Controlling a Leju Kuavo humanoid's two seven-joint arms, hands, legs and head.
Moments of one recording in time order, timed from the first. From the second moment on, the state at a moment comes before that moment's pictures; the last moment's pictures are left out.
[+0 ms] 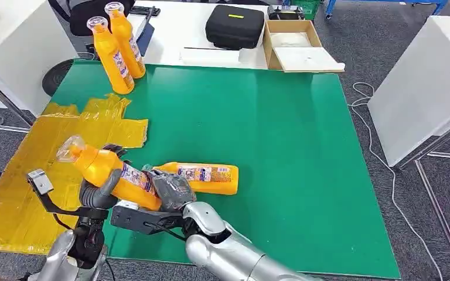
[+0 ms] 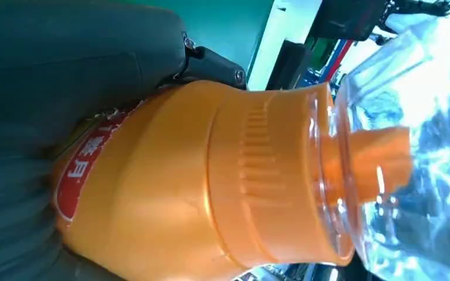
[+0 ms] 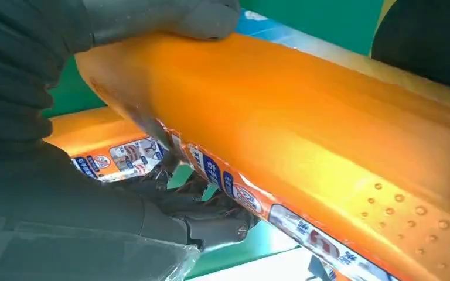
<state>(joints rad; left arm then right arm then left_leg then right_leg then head) -0.10 0.04 -0.05 -1.41 0.65 -0.25 -0.34 -0.56 0.35 1.12 -0.70 0.62 -0.14 0.11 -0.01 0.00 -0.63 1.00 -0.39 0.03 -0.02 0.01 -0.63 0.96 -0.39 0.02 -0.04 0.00</state>
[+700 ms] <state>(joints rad) -0.19 0.04 -0.06 -1.35 0.66 -0.27 -0.32 -0.60 0.36 1.07 -0.70 0.60 -0.15 0.11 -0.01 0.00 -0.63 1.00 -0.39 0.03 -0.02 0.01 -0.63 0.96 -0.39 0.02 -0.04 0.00</state>
